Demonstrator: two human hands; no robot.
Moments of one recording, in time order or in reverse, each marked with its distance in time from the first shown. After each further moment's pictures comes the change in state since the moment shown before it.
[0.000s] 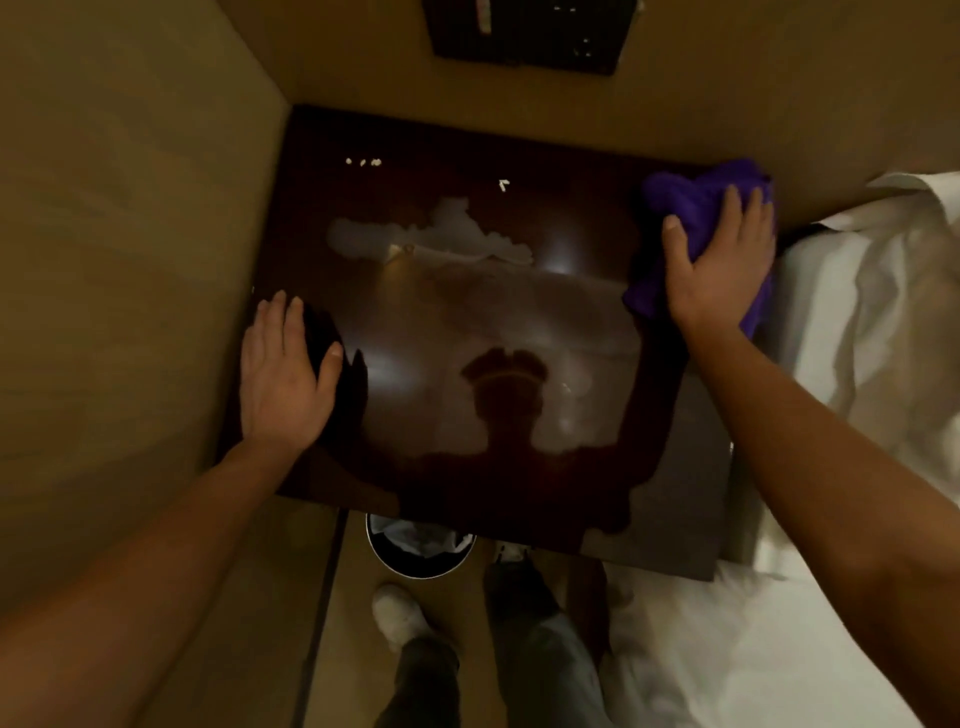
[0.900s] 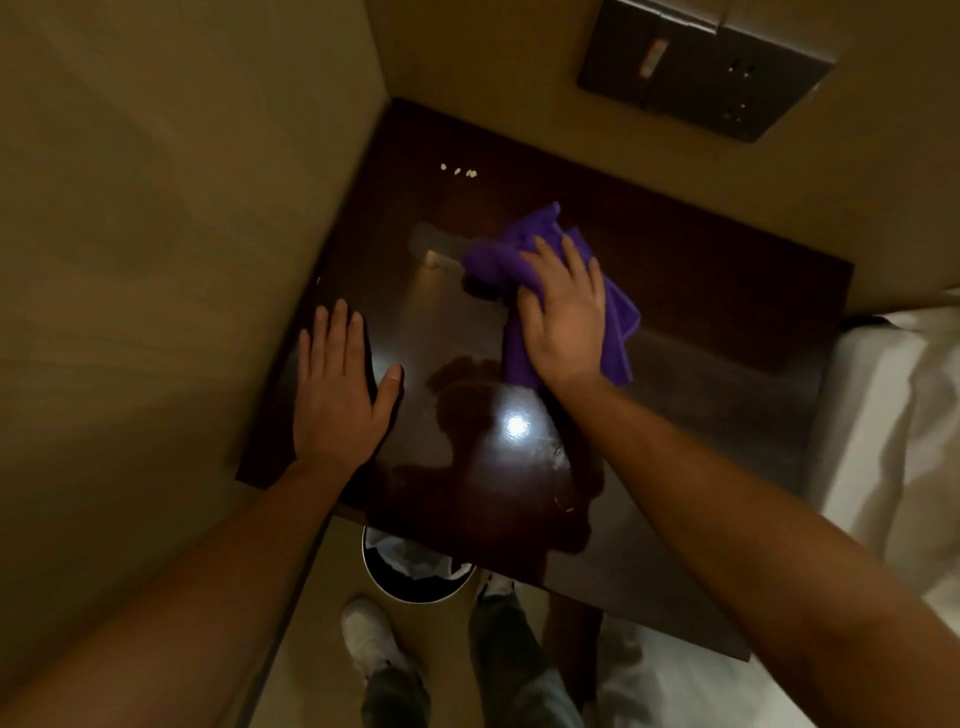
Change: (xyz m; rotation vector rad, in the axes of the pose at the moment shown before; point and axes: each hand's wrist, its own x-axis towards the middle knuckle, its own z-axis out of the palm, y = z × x) left_hand 0.000 -0.026 0.035 0.038 -0.004 -0.037; right_hand -0.086 -0.186 0.092 0.150 -0.283 -0.530
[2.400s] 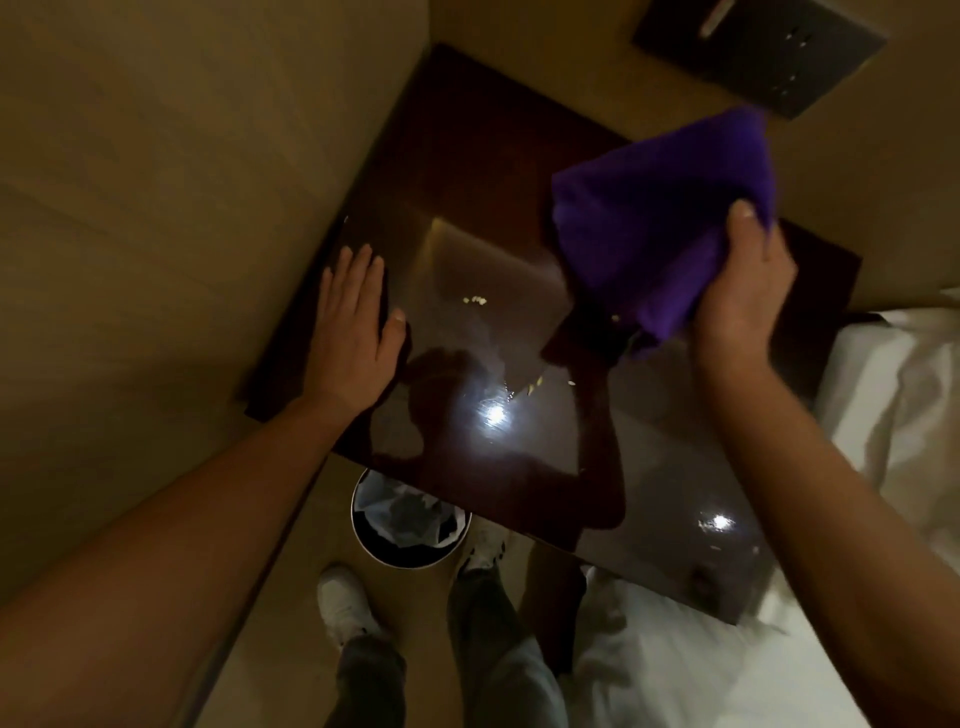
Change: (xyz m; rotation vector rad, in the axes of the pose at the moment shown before) left_hand -0.006 -0.011 -0.009 -0.336 0.030 0.042; right_hand -0.026 -0.010 -0.111 0.730 0.386 0.413
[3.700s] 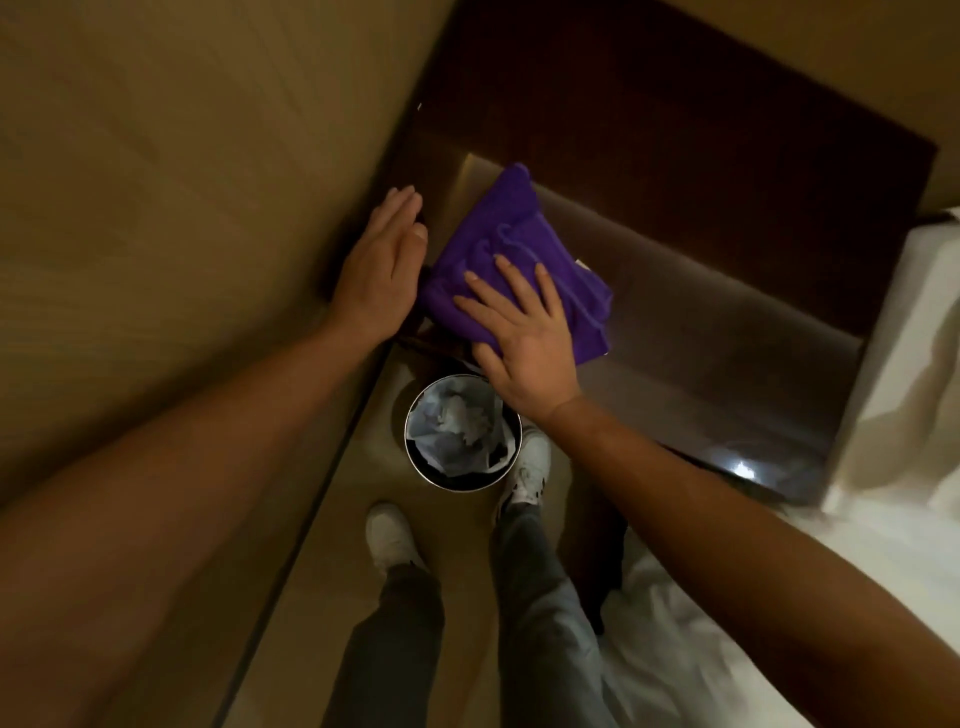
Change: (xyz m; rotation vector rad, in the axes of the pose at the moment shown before) left_hand -0.060 -0.033 -0.043 -0.407 -0.086 -0.035; right_hand -0.224 0.103 0.094 -0.781 -0.698 -0.776
